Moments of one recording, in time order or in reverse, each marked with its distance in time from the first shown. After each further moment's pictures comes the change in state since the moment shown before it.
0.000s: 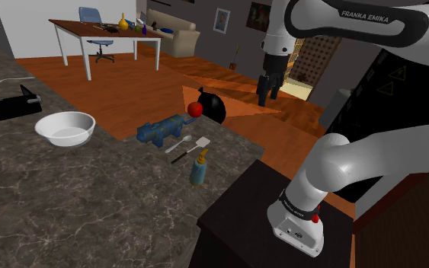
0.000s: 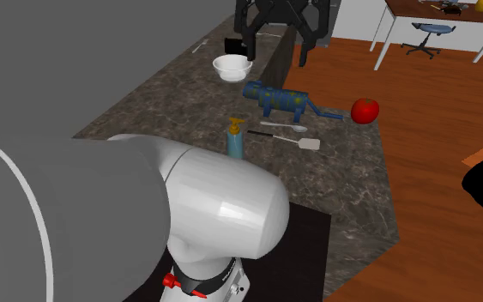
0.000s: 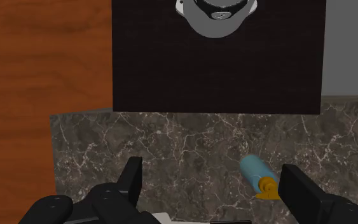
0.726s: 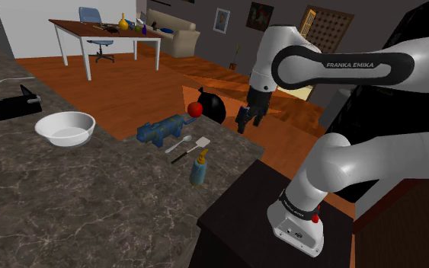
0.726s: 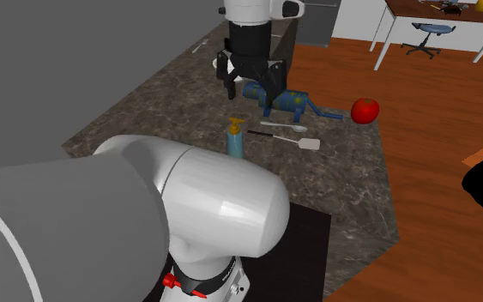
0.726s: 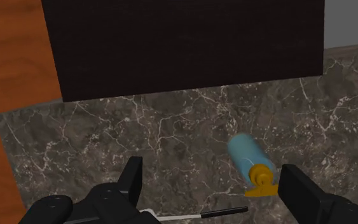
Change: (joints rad) arm 0.018 -0.092 0.096 -0.339 0.102 0.379 0.197
